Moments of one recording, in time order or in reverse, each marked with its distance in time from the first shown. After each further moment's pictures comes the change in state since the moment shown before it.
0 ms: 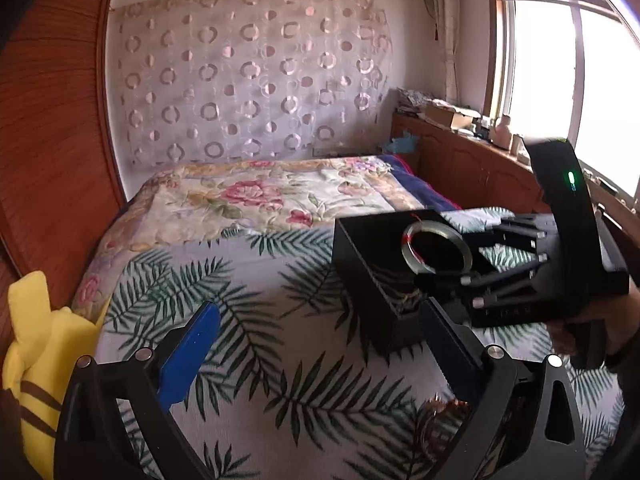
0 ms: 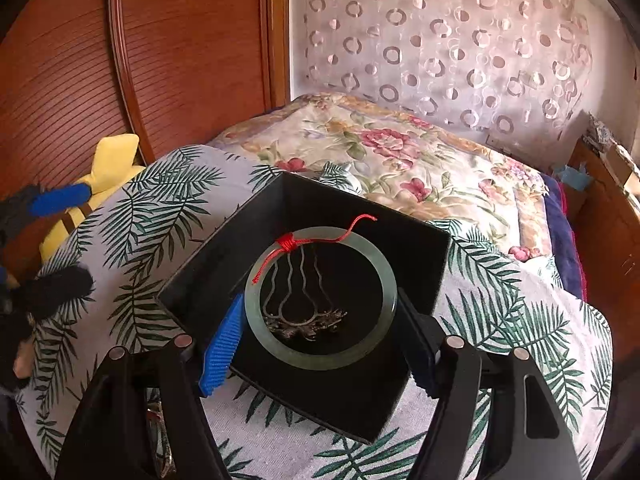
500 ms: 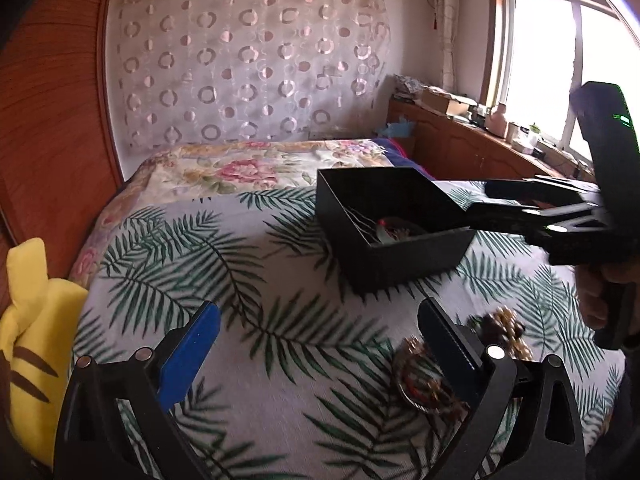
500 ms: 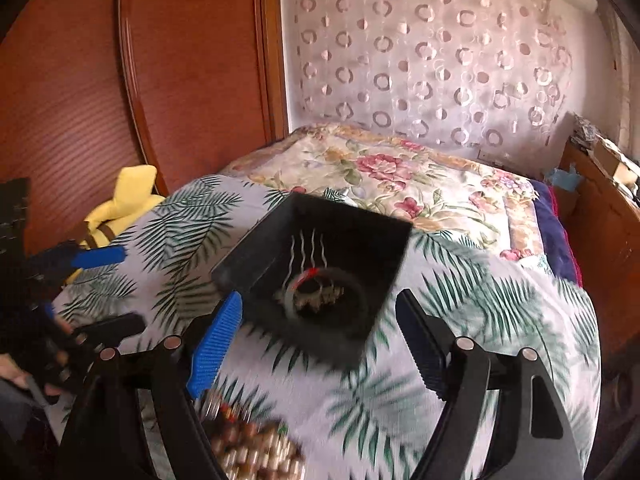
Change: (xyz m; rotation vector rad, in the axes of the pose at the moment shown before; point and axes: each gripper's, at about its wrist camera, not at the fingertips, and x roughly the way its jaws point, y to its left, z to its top) left arm -0.019 -0.018 -0.038 -0.013 0.042 -0.019; right arm -0.079 -0.005 -0.037 0.057 -0.130 0.012
